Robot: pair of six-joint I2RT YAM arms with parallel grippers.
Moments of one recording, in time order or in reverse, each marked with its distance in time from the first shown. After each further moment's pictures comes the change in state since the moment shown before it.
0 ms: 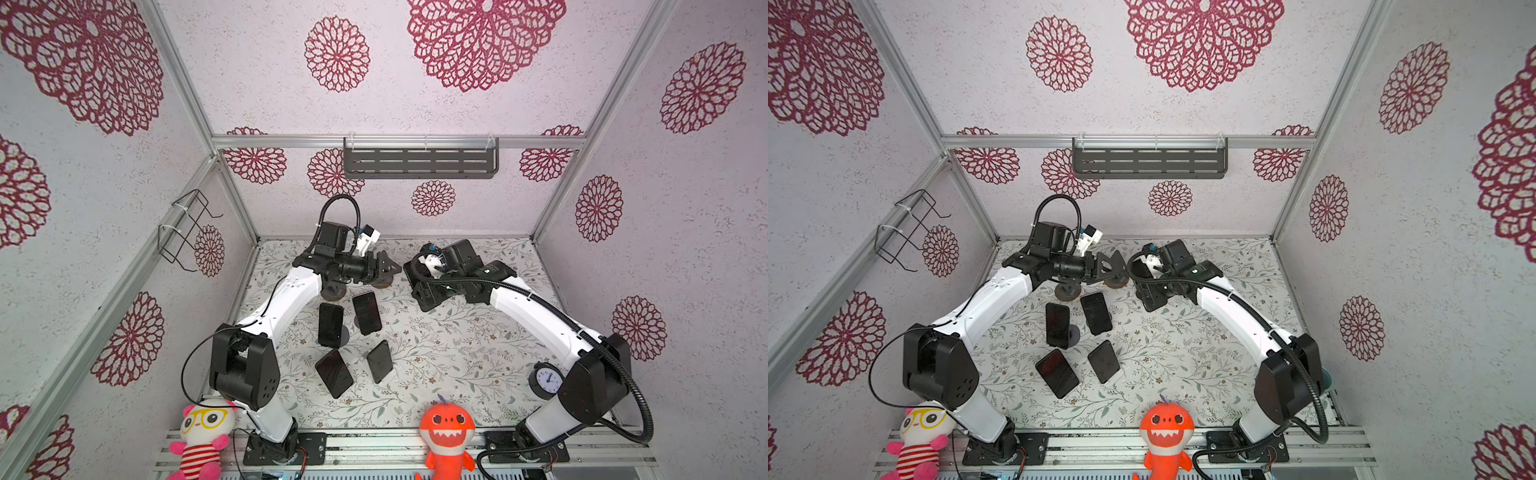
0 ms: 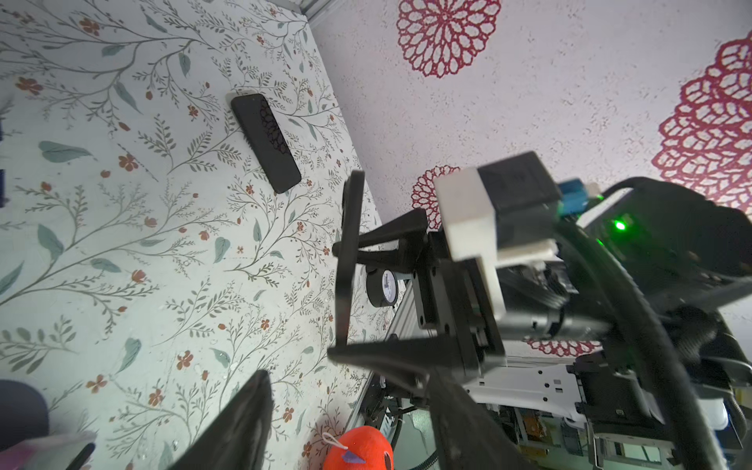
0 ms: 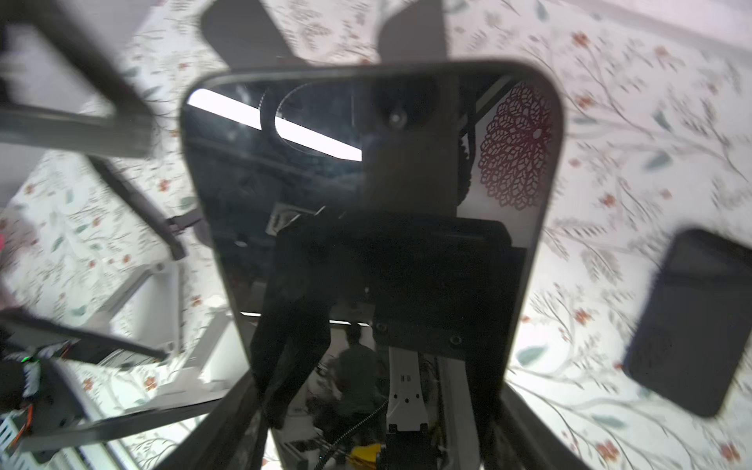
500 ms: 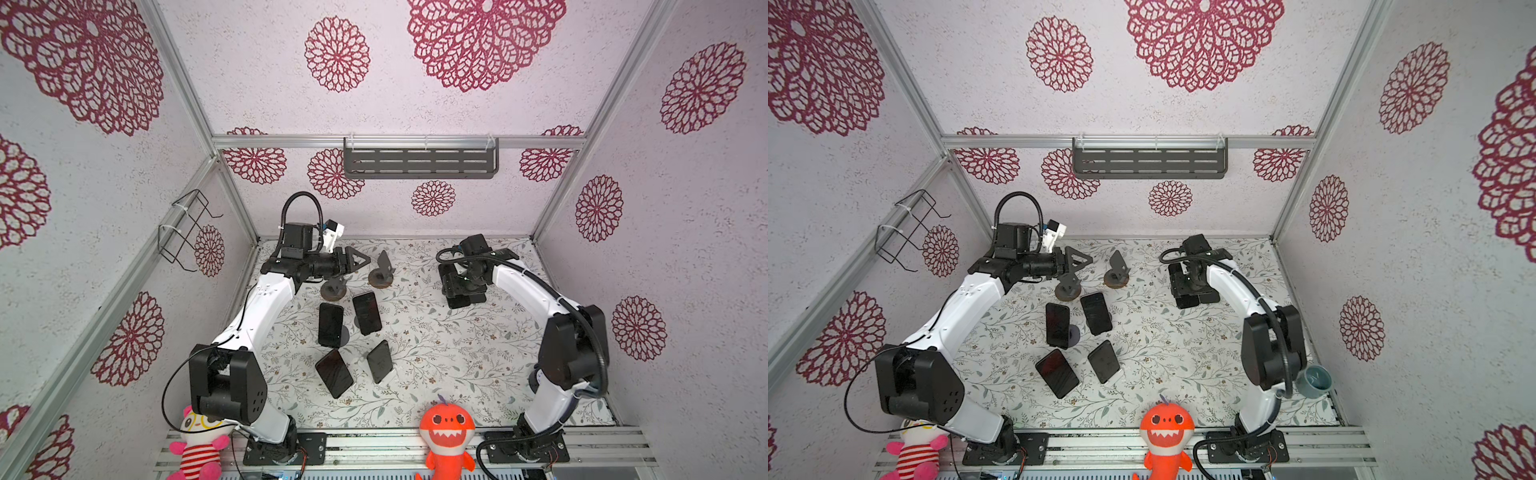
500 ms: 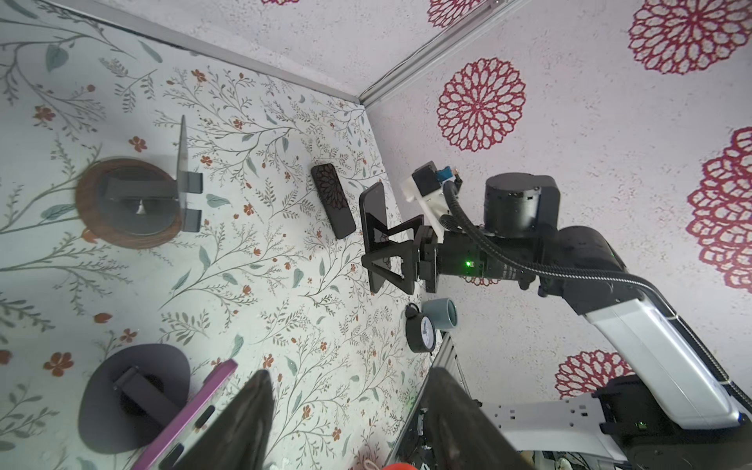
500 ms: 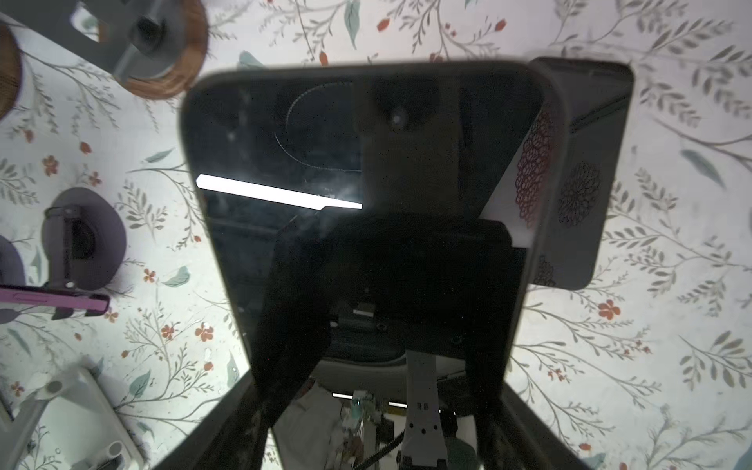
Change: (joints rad) left arm 0.189 -0.114 -0.099 0.020 -0.054 0.043; right arm -0.193 0.264 0.127 -0.130 0.105 0.044
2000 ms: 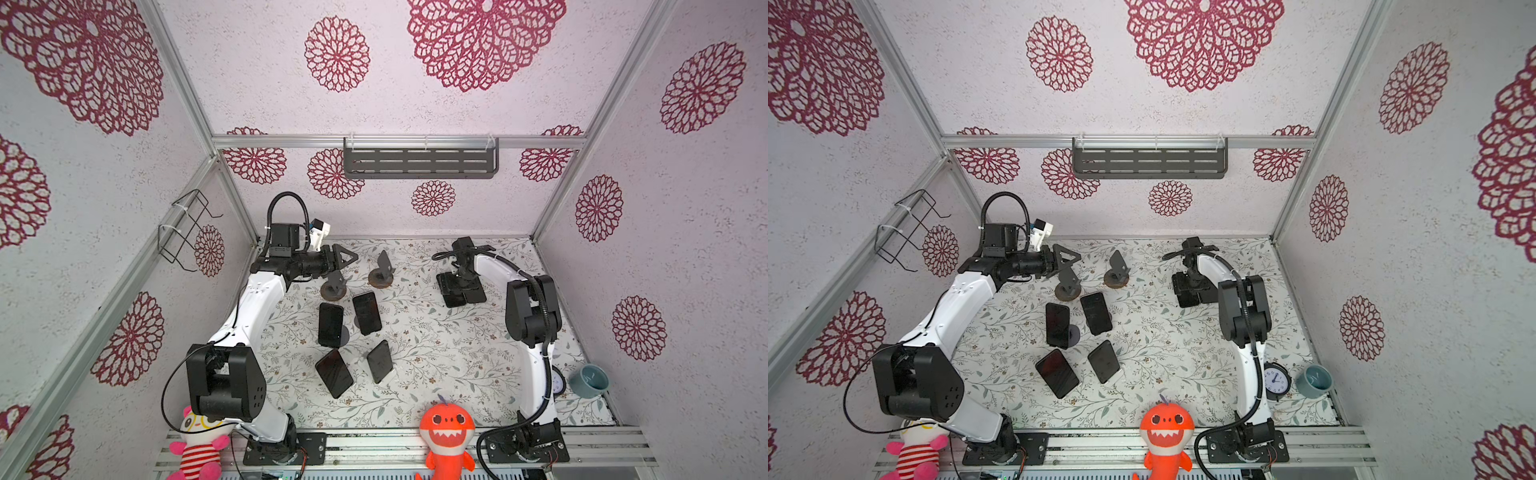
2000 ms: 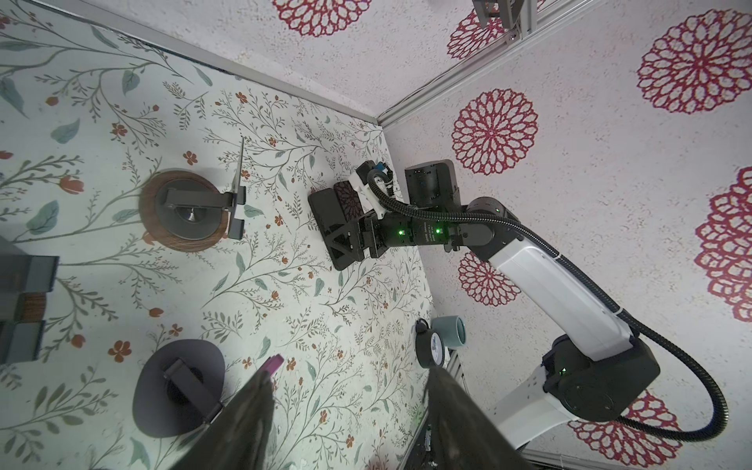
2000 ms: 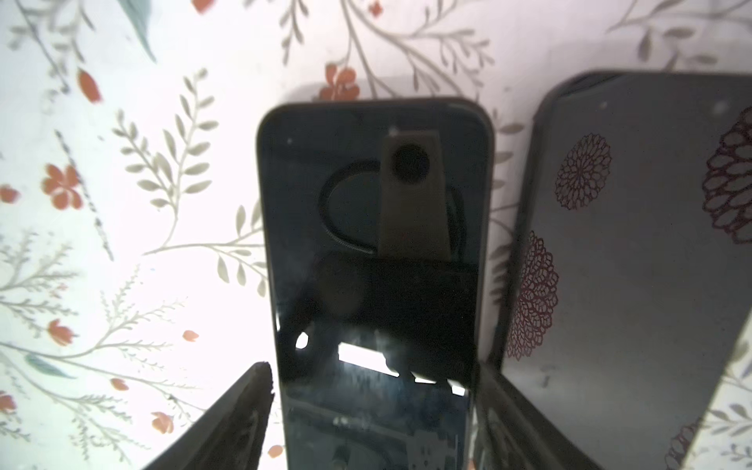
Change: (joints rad) left arm 0.079 0.005 0.000 -0.010 0.016 0.015; right arm -0.075 0.395 0.261 0.012 0.022 -0.029
